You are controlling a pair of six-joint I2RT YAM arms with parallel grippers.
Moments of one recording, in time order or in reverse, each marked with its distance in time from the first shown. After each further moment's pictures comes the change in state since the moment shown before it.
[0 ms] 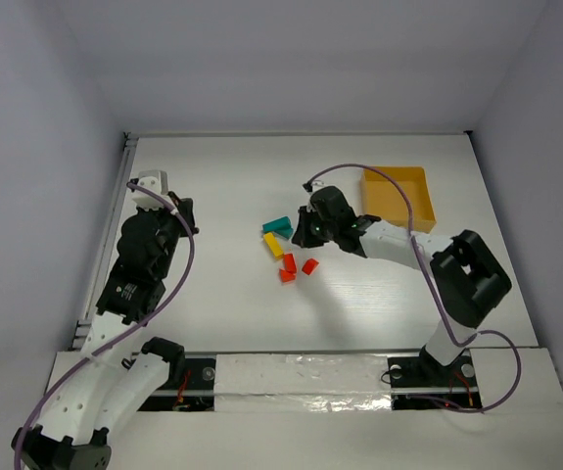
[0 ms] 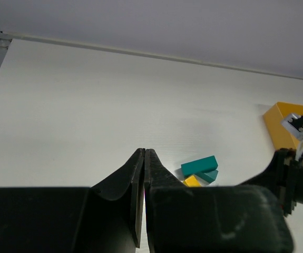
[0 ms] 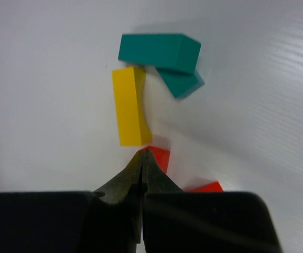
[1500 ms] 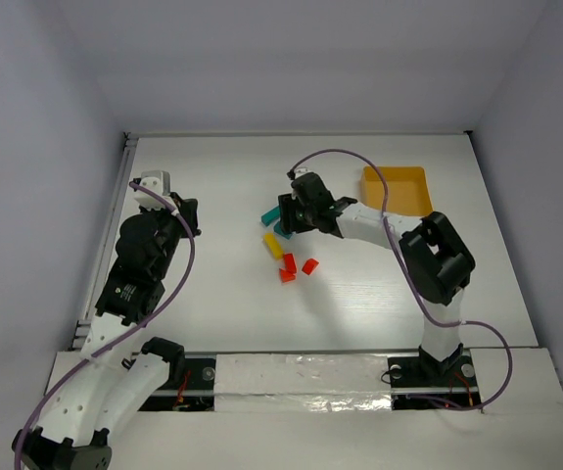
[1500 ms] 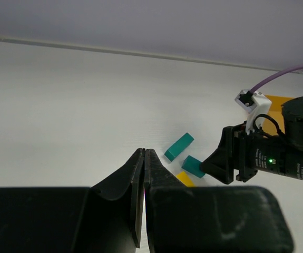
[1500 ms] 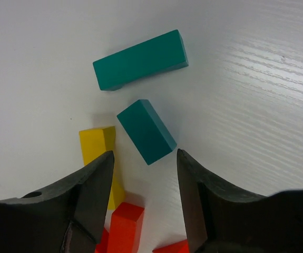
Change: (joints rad) left arm 0.007 -0.006 0.000 0.001 0.075 -0.001; right arm 0.000 0.229 0.280 -0.105 0.174 -0.110
